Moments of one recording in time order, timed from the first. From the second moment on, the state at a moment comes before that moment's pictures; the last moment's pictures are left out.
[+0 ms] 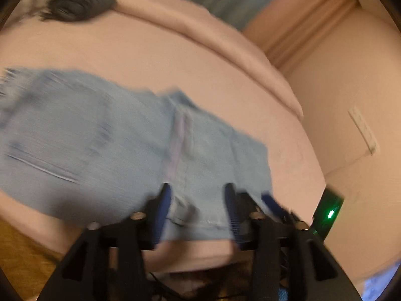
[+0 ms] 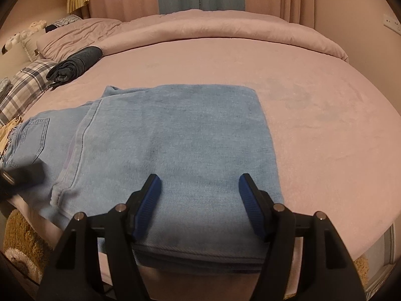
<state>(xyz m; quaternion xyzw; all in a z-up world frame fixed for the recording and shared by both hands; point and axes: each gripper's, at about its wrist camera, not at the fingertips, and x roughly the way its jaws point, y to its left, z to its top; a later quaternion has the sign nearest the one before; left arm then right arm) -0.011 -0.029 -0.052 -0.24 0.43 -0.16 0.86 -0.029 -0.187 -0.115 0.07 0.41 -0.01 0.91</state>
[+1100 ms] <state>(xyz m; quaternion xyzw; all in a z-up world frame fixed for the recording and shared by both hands) 0.014 0.129 -0.109 -0.33 0.40 0.07 0.85 -0.028 -0.185 -0.113 0.07 0.42 -0.01 0.91</state>
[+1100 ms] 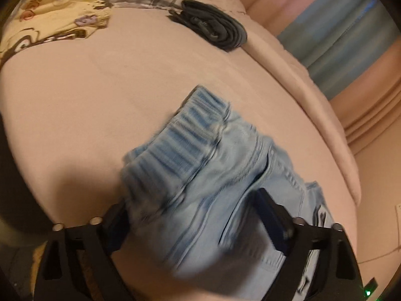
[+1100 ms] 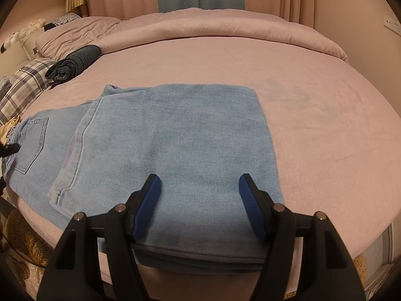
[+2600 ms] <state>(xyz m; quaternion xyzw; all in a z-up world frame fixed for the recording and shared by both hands) 0.006 -0.139 -0.025 -0.10 0.49 -0.24 0.83 -0.039 -0.227 -0.101 0.25 0.43 0.03 0.87</state>
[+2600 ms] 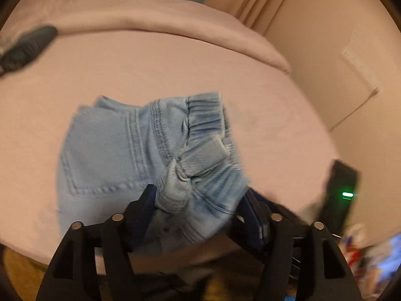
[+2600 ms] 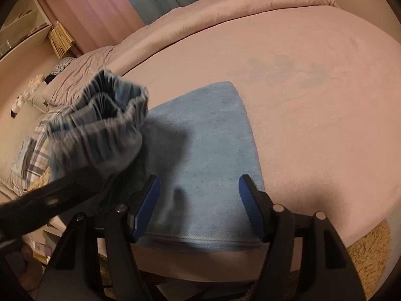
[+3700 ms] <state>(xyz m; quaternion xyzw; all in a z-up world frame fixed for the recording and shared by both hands) 0.008 -0.016 -0.058 -0.22 0.48 -0.08 0.84 -0.003 -0.181 -0.094 0.33 0.41 0.15 0.84</state>
